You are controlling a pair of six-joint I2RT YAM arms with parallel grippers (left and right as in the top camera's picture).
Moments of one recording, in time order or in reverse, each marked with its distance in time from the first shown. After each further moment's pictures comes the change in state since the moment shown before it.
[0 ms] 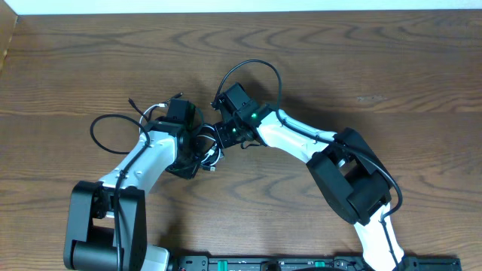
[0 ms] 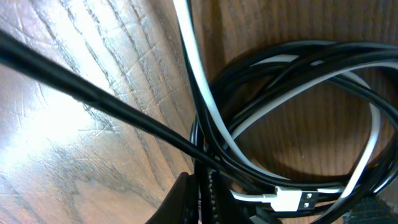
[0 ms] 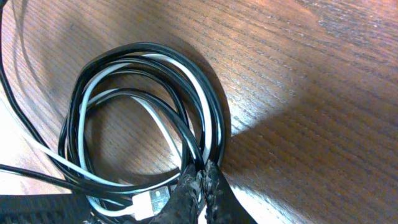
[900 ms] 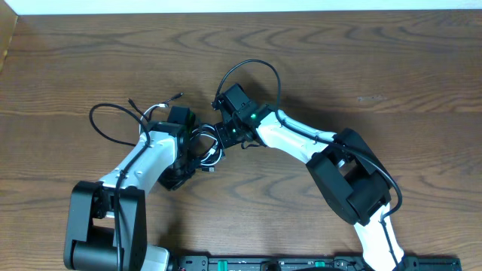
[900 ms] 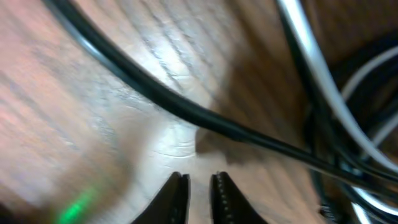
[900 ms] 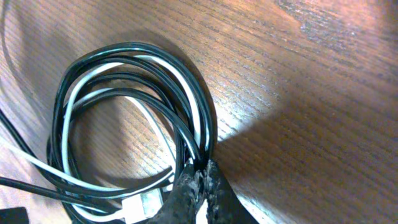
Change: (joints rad) left arm 0.000 0.000 -0.002 -0.203 -0.195 0.356; right arm 0.002 0.000 0.000 -0.006 0.052 -0.041
